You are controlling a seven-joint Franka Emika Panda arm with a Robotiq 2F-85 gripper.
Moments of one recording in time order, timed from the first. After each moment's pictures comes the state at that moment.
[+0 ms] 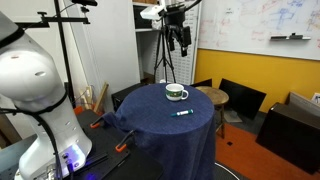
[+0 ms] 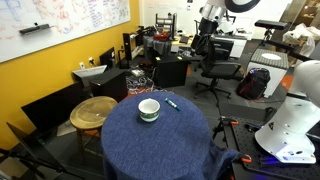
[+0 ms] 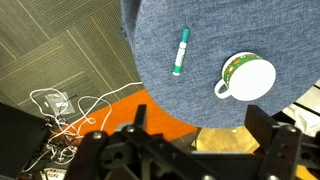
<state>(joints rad) -0.22 -0.43 -0.24 -2.44 -0.06 2.23 0.05</state>
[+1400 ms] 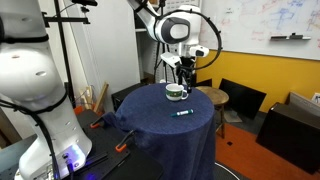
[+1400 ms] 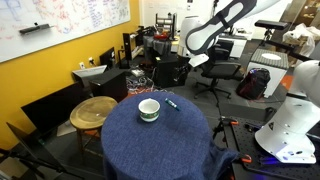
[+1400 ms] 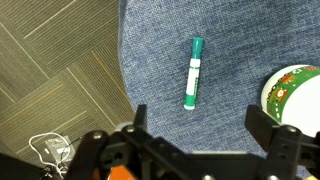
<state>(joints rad) -0.21 0.10 -0.22 -2.32 0.05 2.45 0.09</state>
